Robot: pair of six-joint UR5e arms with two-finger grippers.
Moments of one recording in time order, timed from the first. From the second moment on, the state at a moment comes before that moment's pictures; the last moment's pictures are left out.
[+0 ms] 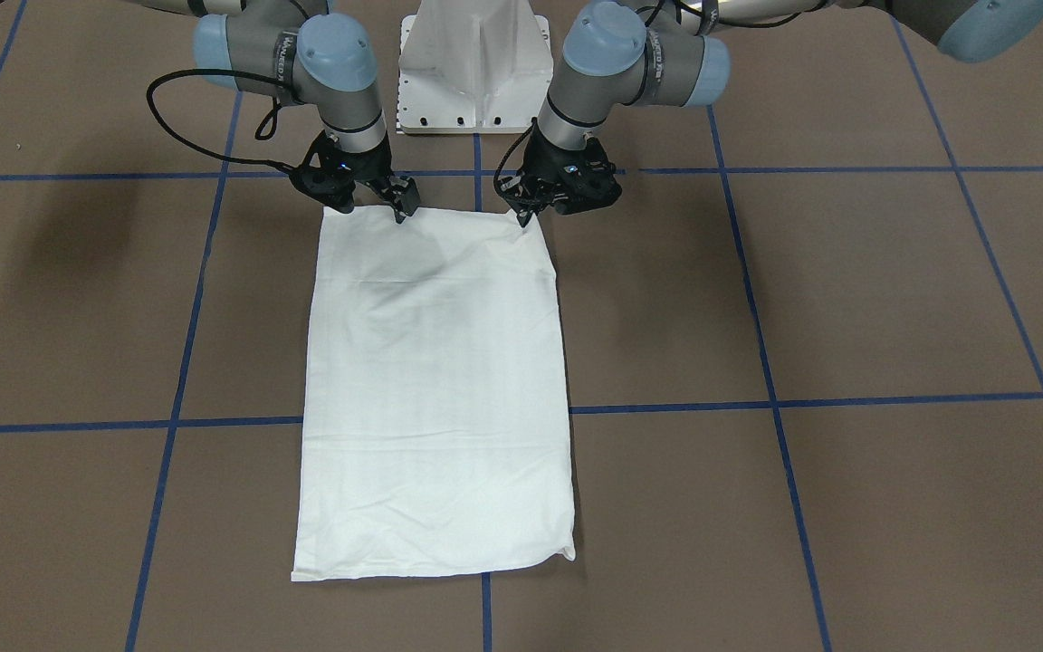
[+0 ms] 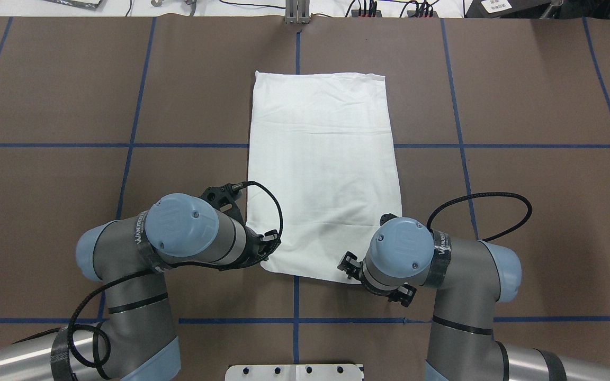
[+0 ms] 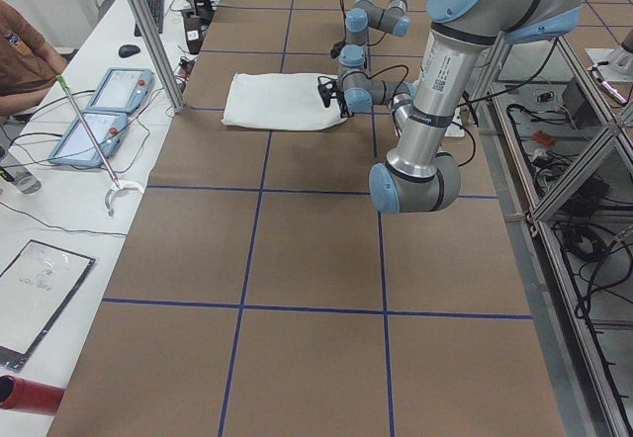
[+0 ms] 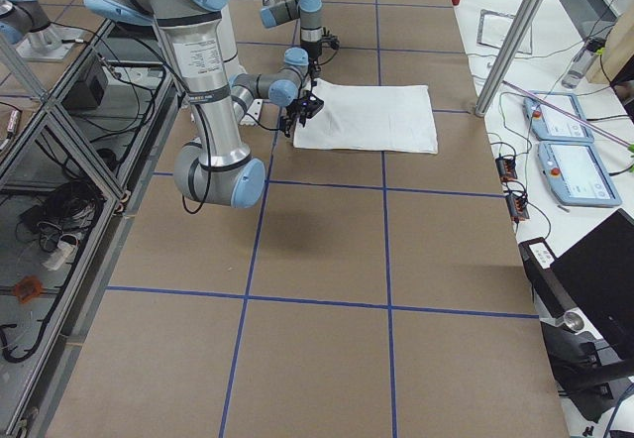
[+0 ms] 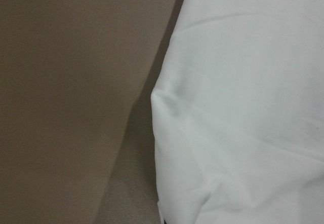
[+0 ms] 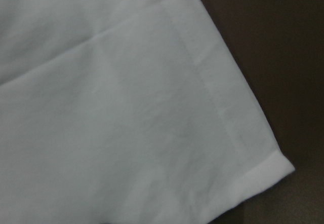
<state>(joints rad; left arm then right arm) -0.36 -2.10 -1.76 -1.87 -1.81 -1.75 0.31 -1.16 1.84 -1.55 1.83 1.88</state>
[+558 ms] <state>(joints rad) -0.36 -2.10 -1.76 -1.87 -1.81 -1.75 0.31 -1.16 1.84 -1.55 1.81 1.88</state>
